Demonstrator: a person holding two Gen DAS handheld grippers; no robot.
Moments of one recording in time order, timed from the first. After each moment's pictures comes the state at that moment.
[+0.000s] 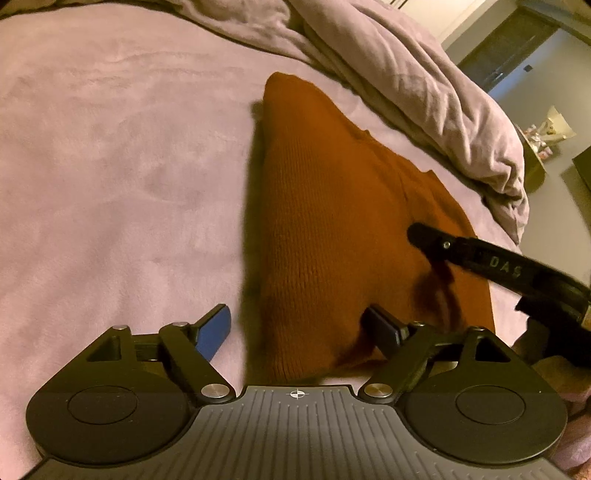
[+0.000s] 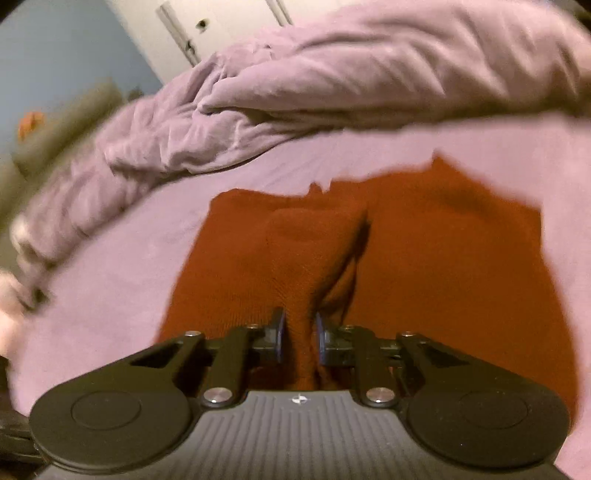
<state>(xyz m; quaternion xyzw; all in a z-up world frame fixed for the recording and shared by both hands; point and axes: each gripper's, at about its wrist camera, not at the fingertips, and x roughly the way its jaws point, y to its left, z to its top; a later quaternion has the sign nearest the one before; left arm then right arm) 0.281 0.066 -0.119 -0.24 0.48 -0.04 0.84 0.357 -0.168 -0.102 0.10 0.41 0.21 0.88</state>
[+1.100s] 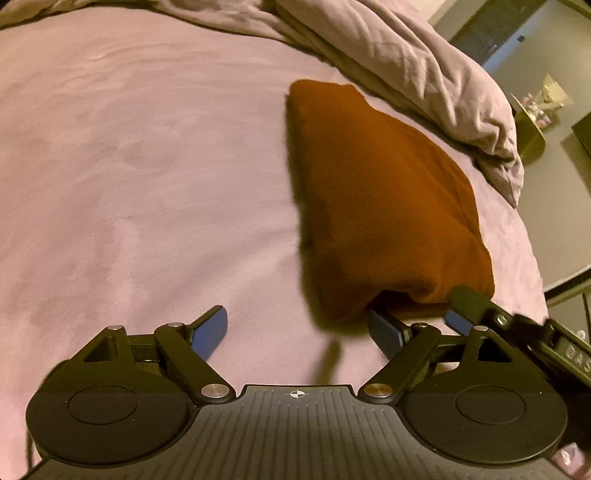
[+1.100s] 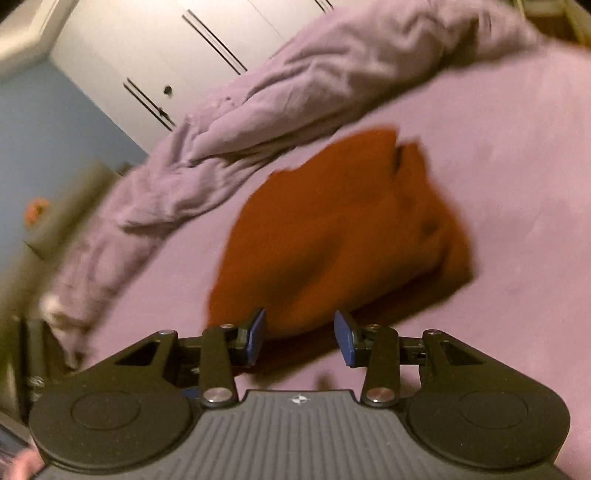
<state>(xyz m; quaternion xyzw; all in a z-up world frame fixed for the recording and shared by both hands) 0.259 0.037 -0.112 -0.21 0.50 -0.05 0.84 0.256 -0.256 -0.112 0.30 0.39 0.18 0.85</state>
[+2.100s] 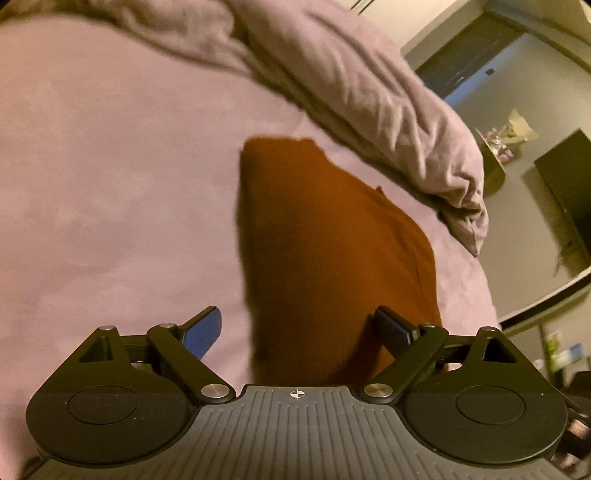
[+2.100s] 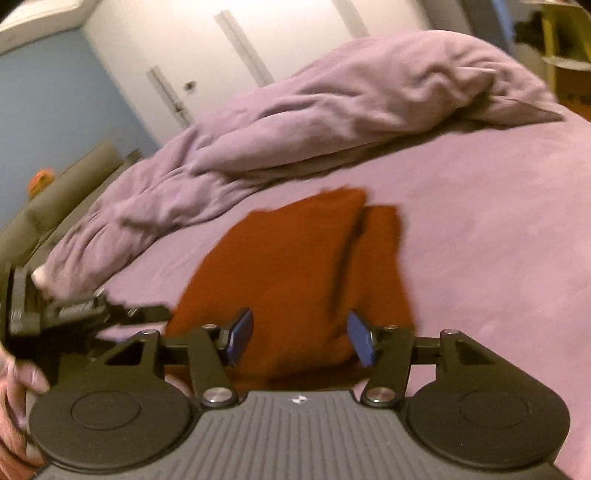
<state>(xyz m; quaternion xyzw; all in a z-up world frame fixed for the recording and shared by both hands) 0.338 0.049 -0.117 -0.28 0.46 -0.12 0.84 0.285 -0.311 -0.093 0.21 0.36 0.18 0.89</state>
